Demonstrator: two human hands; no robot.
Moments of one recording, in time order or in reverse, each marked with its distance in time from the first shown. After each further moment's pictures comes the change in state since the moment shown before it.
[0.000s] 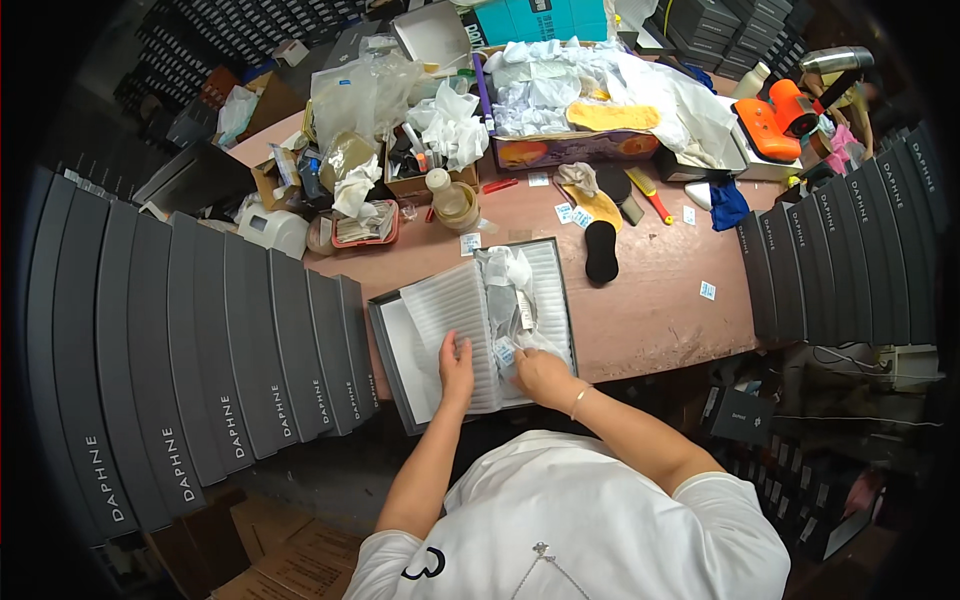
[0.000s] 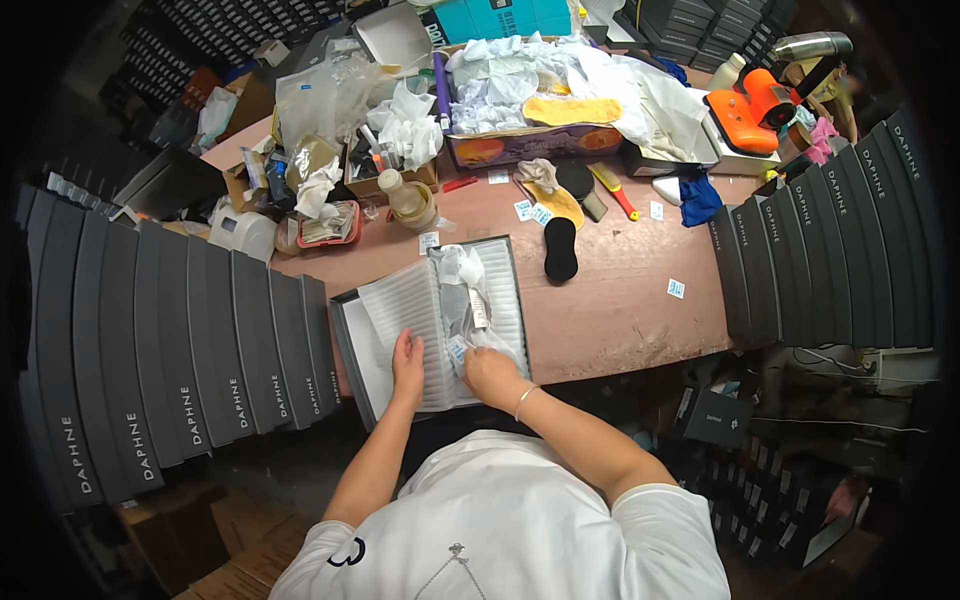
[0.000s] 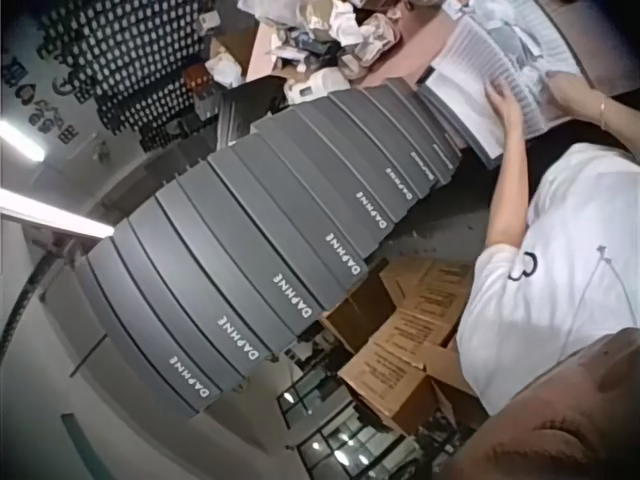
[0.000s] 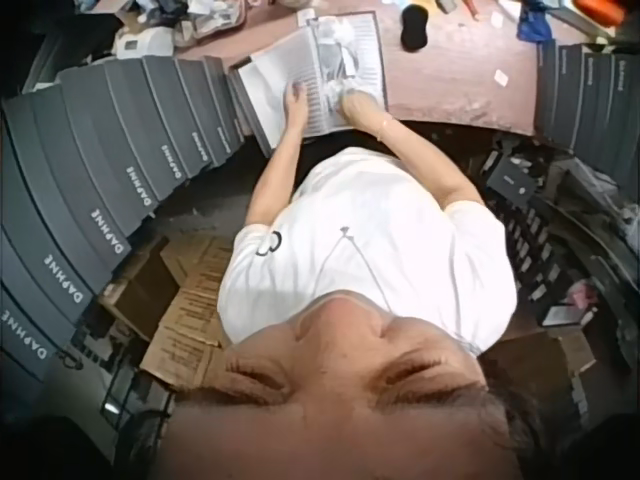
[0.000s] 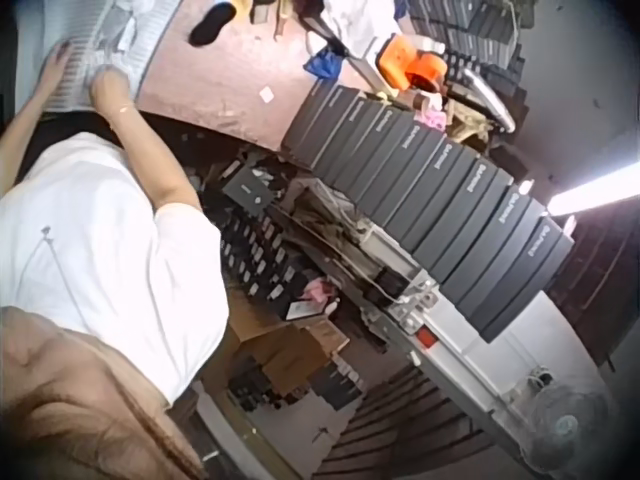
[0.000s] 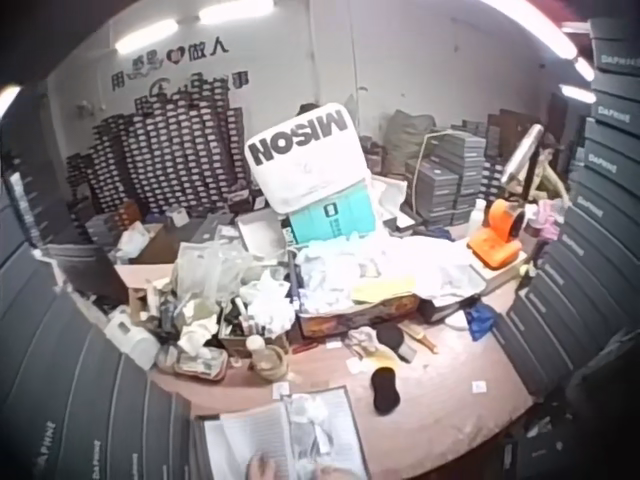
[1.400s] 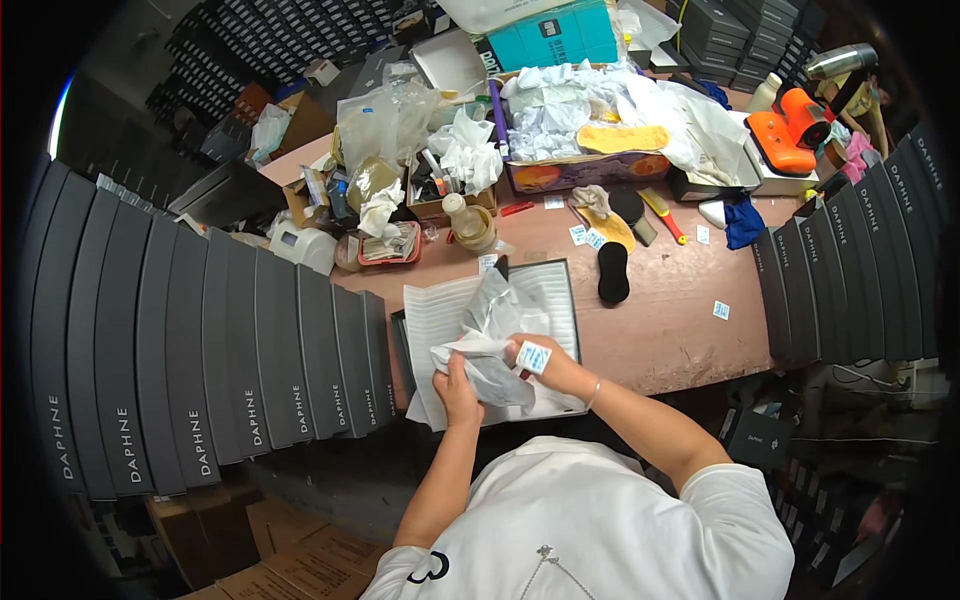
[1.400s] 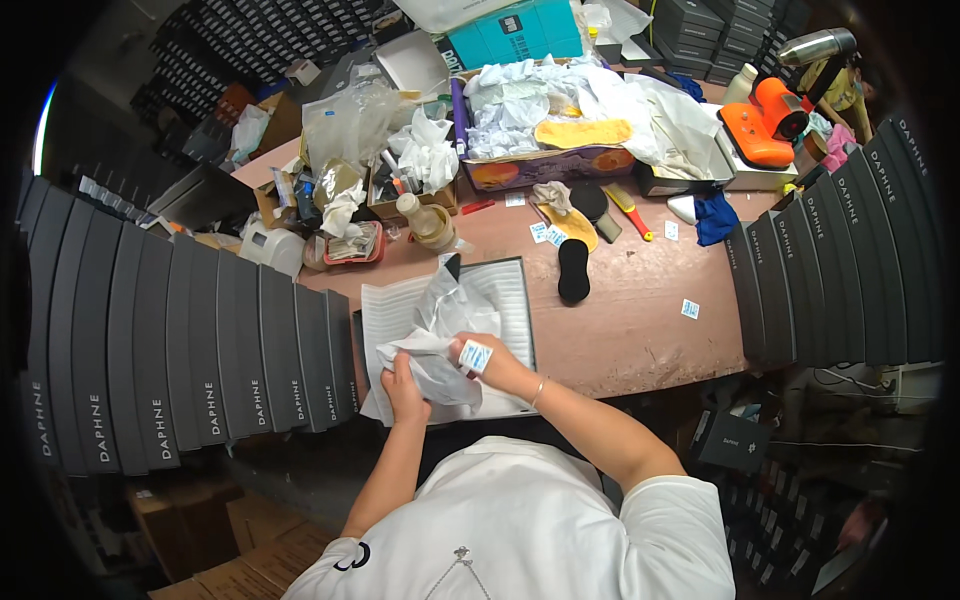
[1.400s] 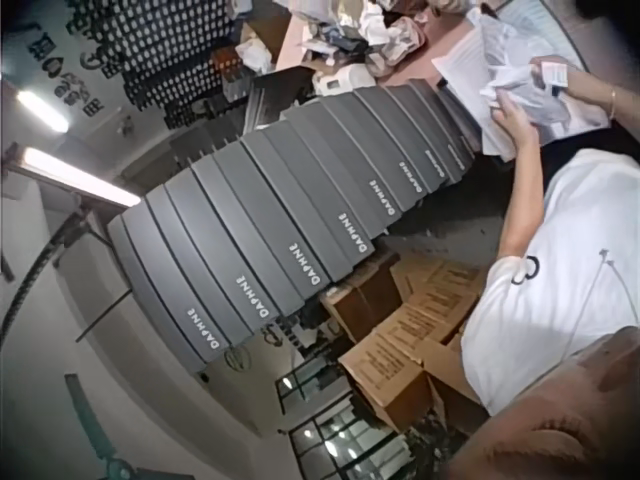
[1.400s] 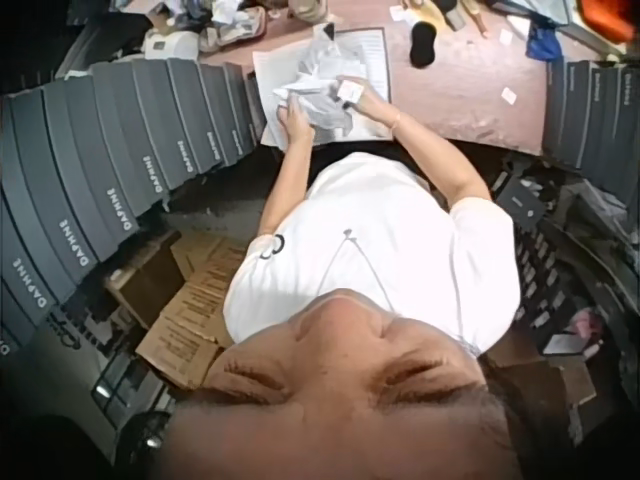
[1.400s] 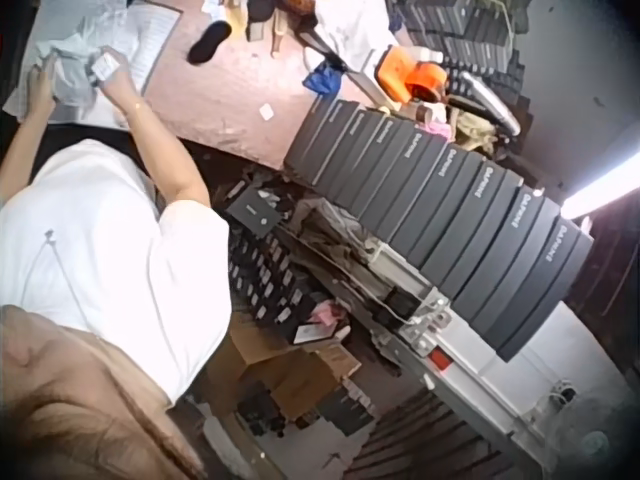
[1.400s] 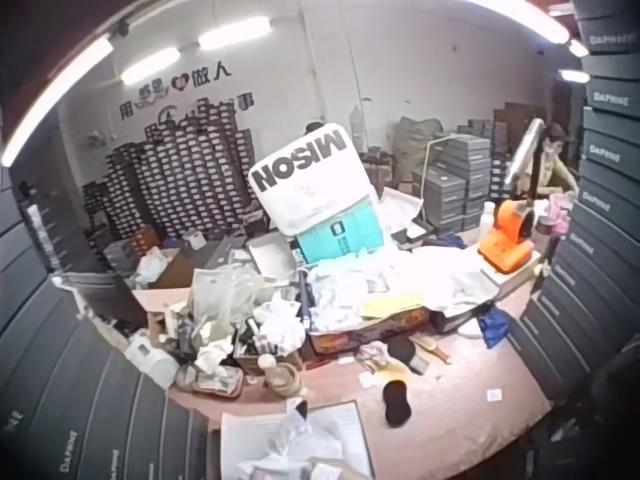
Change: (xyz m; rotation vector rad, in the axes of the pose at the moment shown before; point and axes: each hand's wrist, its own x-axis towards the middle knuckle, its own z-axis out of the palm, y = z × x) left_hand -0.037 0.105 0.001 -0.634 0.214 -0.013; right_hand 0.026 -0.011 -0.075 0.937 -0.104 -0.005
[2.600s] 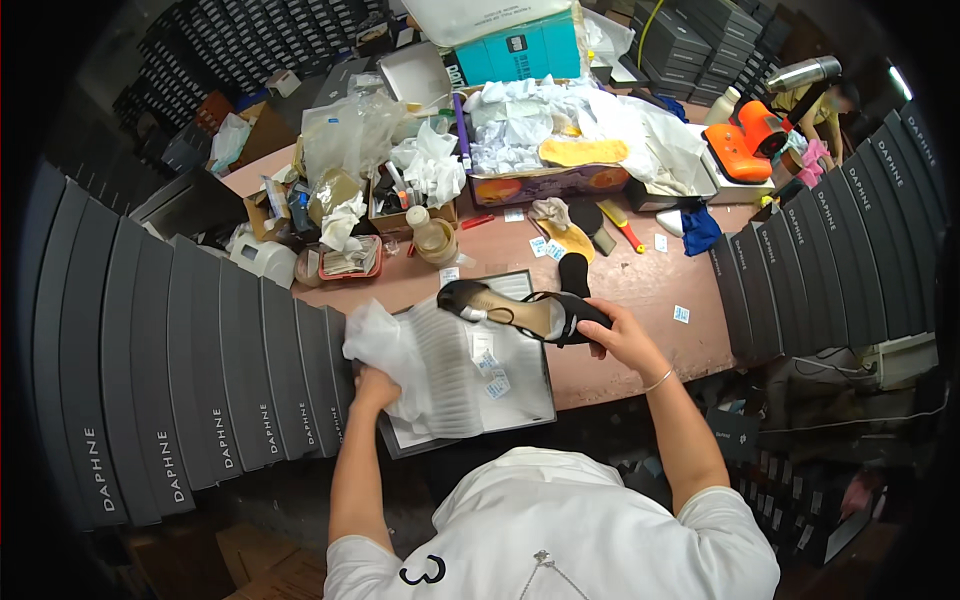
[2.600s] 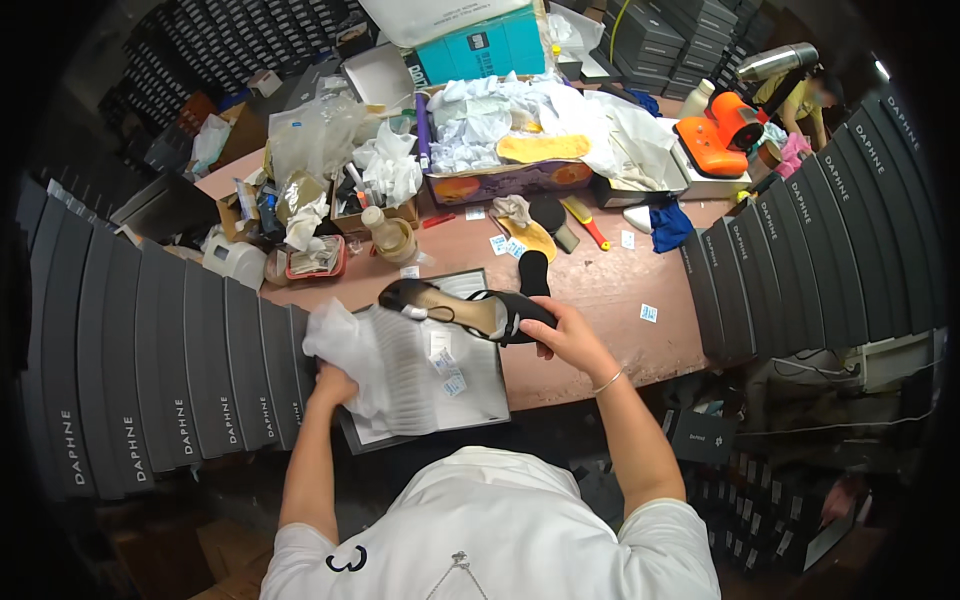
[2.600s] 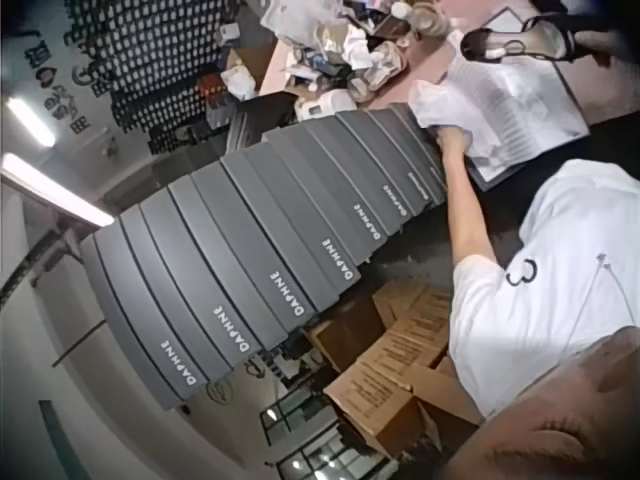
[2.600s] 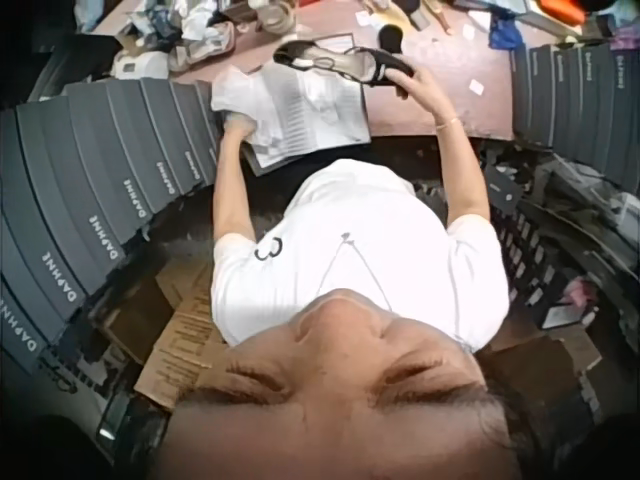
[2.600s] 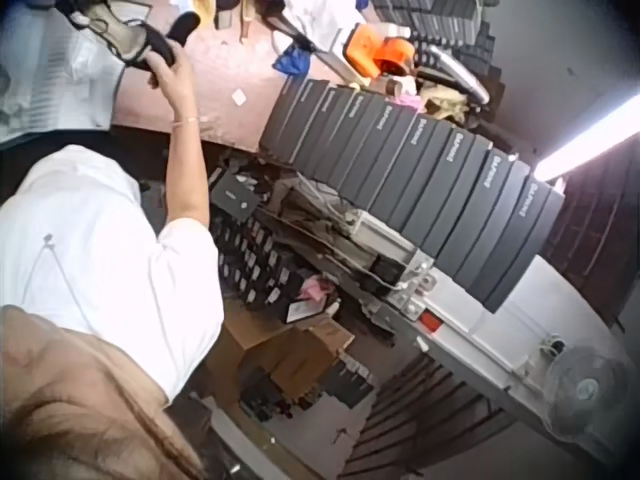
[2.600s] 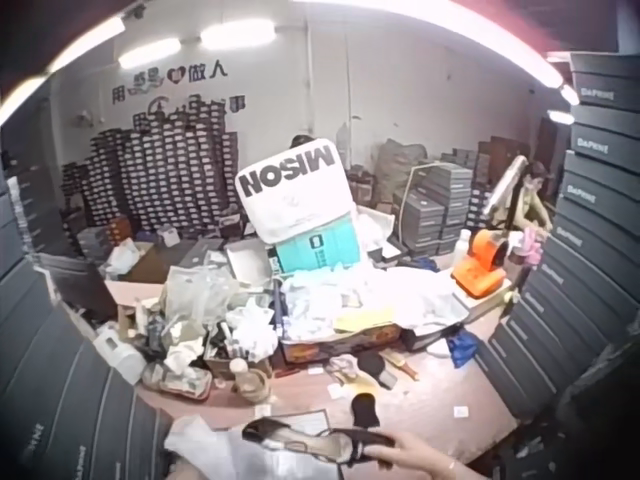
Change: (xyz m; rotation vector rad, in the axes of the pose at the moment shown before) left_hand 0.131 0.007 -0.111 1.931 -0.465 0.219; right_hand -0.059 -0.027 -0.118 0.029 0.296 0.120
